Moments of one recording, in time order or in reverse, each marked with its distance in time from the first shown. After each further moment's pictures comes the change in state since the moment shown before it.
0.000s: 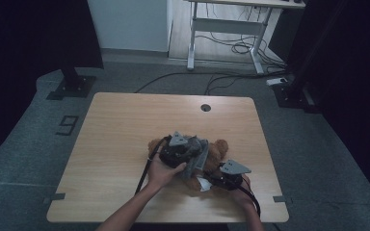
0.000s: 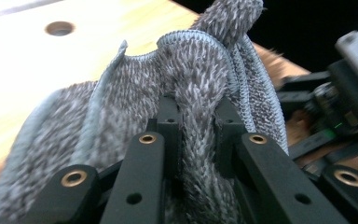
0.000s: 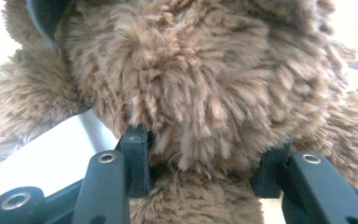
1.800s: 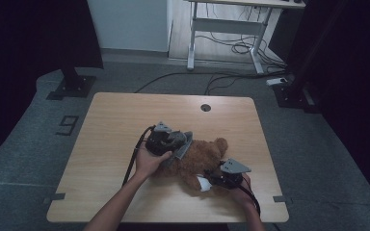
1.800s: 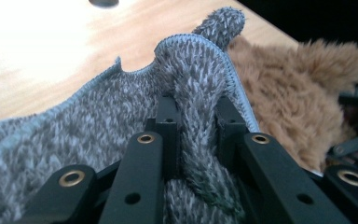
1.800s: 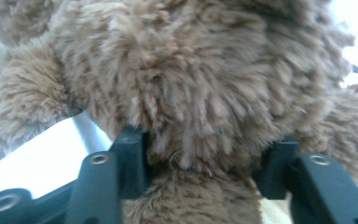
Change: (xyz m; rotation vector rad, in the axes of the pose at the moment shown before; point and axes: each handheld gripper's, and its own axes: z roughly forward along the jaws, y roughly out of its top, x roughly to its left) left arm 0.049 -0.001 -0.001 0.081 0.002 -0.102; right arm -0.003 0.000 0.001 0.002 -0.014 -0.005
